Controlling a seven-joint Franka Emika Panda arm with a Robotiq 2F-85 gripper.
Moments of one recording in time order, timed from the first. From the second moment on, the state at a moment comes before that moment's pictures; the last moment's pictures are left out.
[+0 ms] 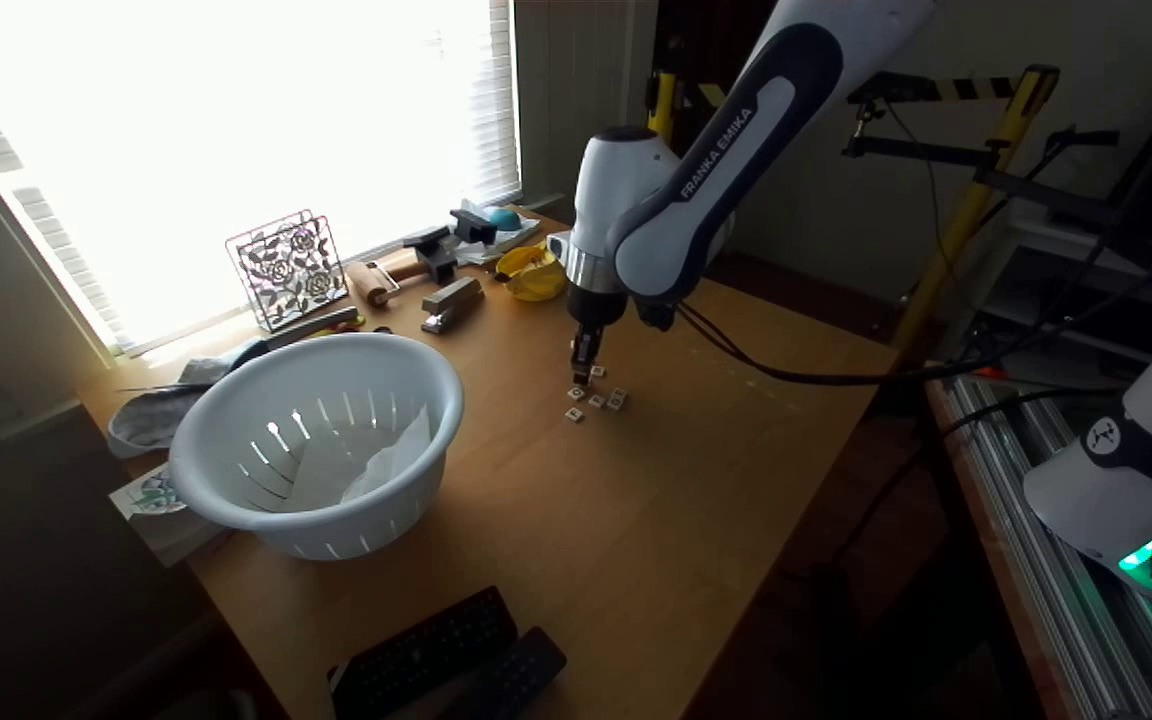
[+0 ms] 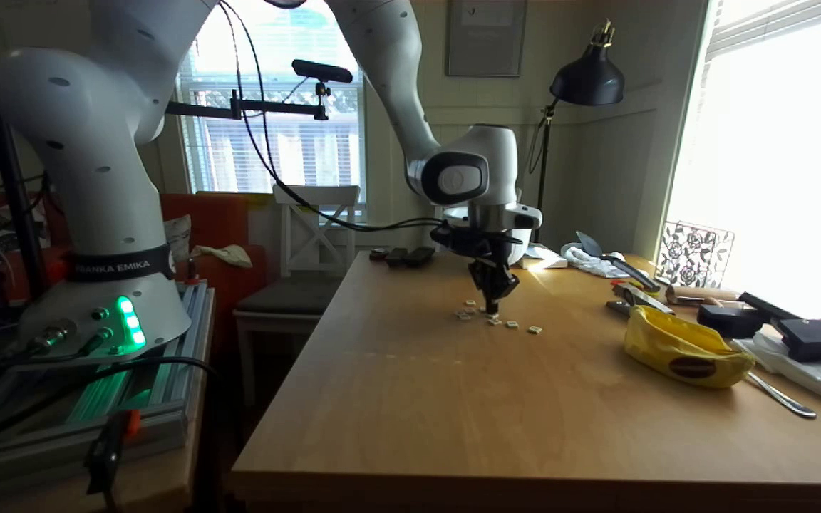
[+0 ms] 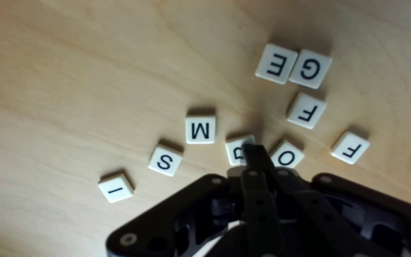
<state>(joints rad) -0.19 0.61 0.02 -2.04 0.05 2.77 -0.27</state>
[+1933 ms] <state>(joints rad) -0.23 0.51 0.01 -2.24 -0.17 2.83 -0.61</state>
